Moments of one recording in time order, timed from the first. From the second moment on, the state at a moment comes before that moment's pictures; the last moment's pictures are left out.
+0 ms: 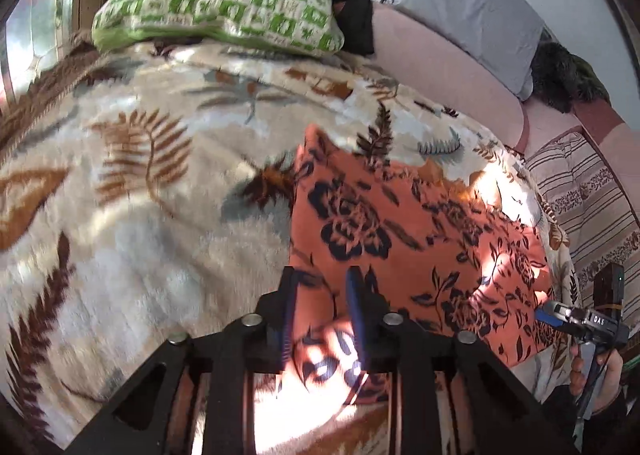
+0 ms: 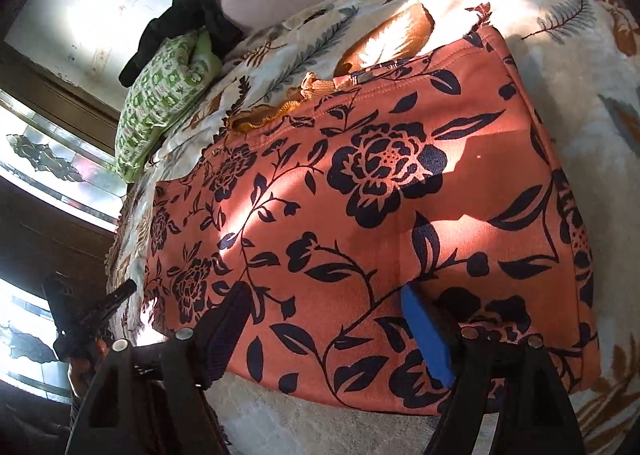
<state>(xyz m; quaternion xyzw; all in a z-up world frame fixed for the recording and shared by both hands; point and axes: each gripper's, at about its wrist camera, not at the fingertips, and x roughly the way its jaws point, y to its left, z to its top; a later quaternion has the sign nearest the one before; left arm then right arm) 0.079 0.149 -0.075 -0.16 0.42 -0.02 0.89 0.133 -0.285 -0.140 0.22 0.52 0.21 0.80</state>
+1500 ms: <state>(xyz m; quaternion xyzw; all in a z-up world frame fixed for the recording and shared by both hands) 0.143 0.091 -0.088 -0.05 0.47 0.03 0.88 0.256 -0.323 -0.159 0.28 0.52 0.13 0.80</state>
